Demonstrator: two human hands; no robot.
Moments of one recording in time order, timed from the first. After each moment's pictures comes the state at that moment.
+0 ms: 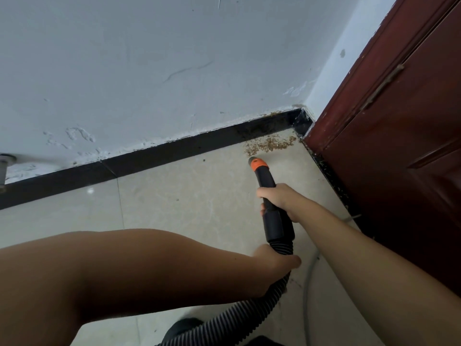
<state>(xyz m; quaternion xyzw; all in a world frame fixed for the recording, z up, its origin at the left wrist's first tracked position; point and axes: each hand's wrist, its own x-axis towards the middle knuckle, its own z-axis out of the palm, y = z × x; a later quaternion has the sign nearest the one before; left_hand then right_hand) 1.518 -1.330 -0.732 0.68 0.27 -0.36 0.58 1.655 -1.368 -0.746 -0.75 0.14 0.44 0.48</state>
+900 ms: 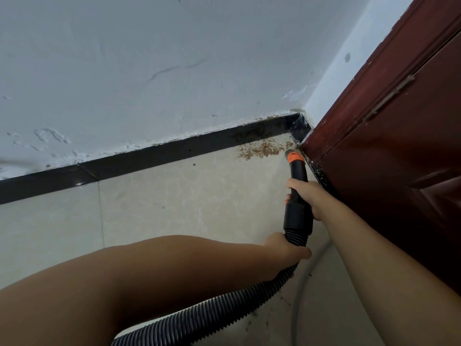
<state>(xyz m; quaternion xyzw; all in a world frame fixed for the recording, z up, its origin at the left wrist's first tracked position) 1.590 -1.350 -0.738 0.64 0.26 -0.40 0.61 1.725 -1.418 -0.758 -0.73 0.26 0.34 0.54</state>
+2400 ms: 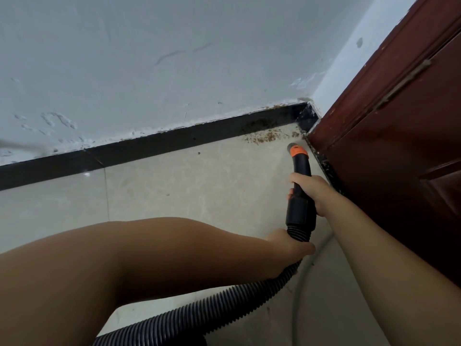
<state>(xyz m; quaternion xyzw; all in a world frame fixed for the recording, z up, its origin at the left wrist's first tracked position) 1.574 -1.356 -0.737 0.62 0.29 -0.40 0.61 1.712 -1.420 -0.760 -0.71 0.27 0.35 0.55</state>
